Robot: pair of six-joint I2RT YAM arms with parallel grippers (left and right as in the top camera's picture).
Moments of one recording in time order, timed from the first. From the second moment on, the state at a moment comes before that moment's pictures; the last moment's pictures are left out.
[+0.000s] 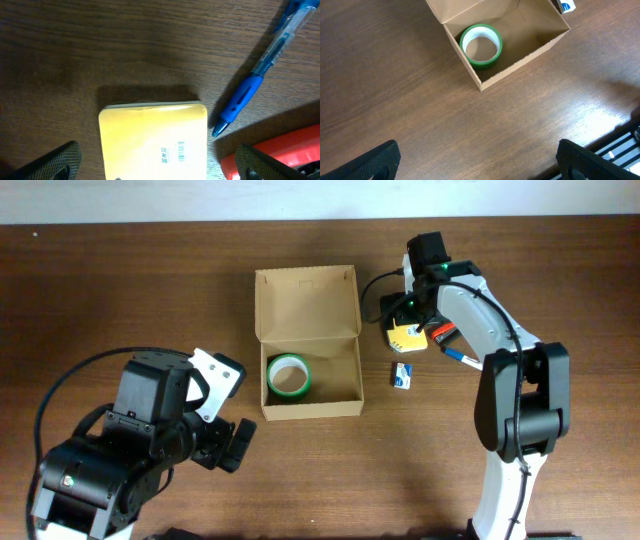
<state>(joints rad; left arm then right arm) -0.33 1.00 1.36 -1.35 0.08 0.16 0.17 2.15 1.68 -0.81 -0.01 0.06</state>
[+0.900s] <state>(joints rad) -0.33 1.00 1.36 -1.35 0.08 0.16 0.17 2.15 1.56 -0.73 -0.06 0.06</state>
